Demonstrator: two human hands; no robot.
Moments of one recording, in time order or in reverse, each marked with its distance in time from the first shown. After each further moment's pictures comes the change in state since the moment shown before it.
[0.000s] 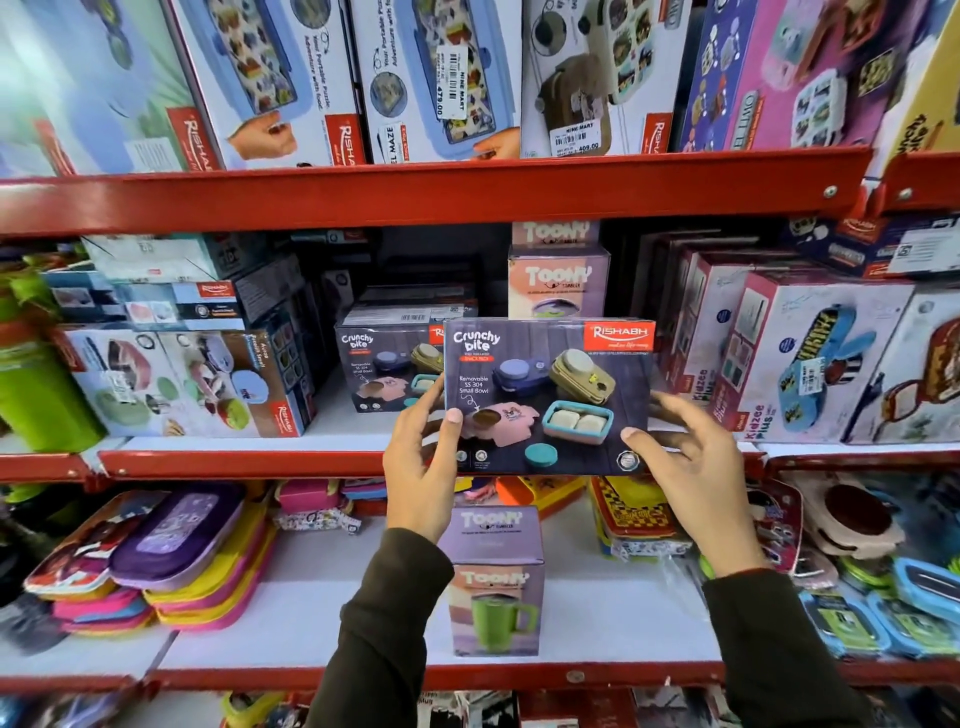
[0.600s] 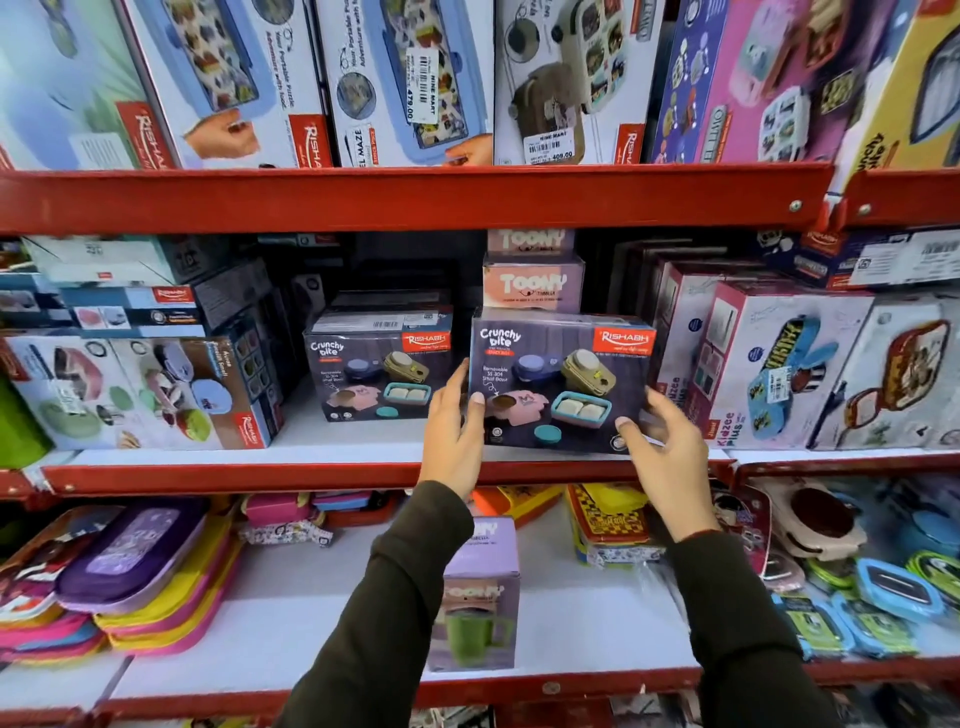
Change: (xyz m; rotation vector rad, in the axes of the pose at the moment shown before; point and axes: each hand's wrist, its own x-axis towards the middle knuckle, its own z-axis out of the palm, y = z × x) left_hand 0.040 -0.019 0.063 0.100 -0.216 -0.026; right_hand 0.041 0.039 -0.002 -0.185 0.106 0.084
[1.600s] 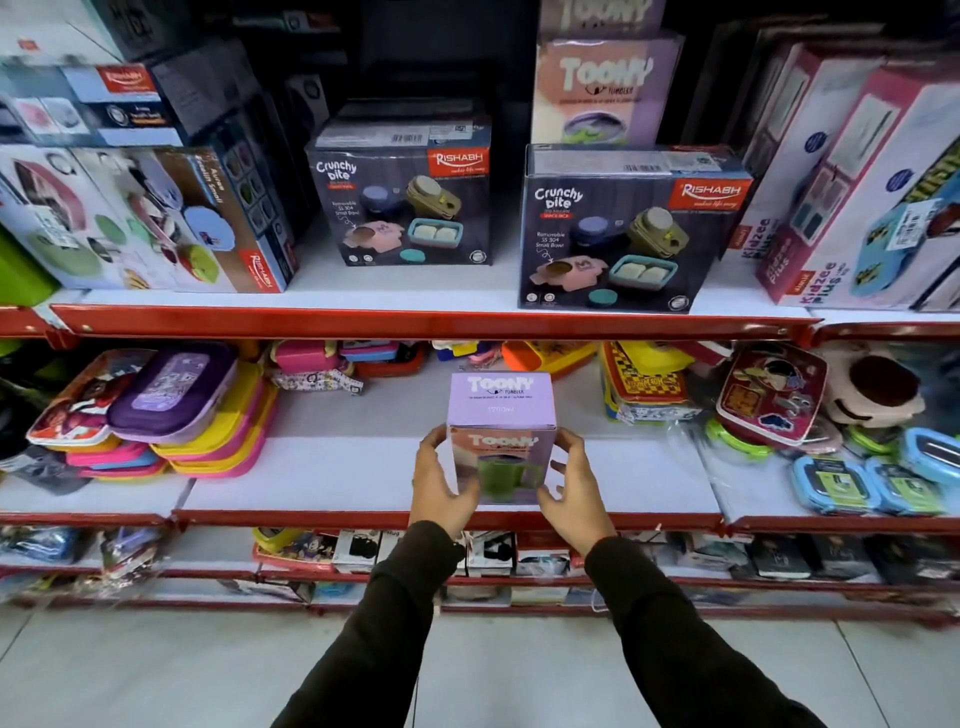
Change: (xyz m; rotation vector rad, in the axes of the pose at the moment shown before) left_hand -0.169 -0.179 -0.024 0.073 -0.019 -0.537; right_hand -0.175 0.148 0.109 -0.035 -0.533 0.297
